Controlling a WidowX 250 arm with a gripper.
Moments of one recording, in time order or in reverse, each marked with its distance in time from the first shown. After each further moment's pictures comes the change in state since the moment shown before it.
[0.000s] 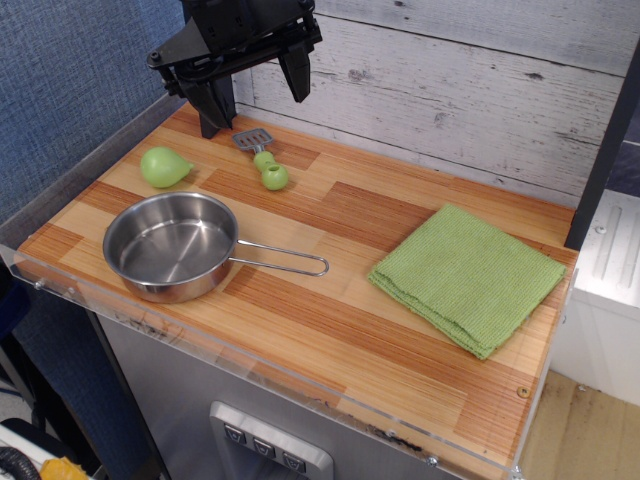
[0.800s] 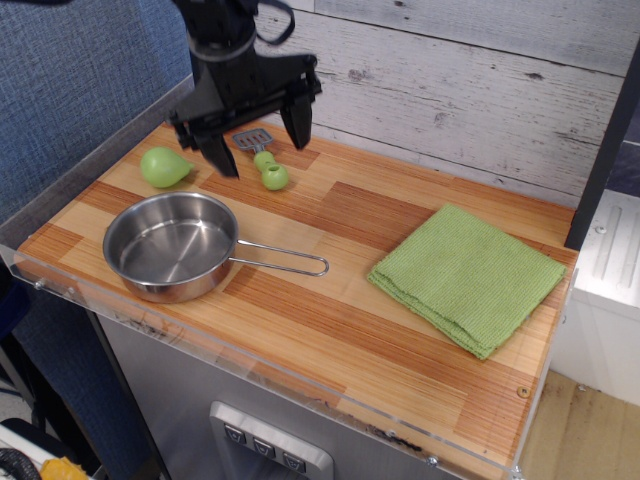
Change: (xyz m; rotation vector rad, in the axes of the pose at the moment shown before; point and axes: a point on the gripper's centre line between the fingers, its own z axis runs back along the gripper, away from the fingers) arm -0.019 0.014 -0.041 0.087 0.051 0.137
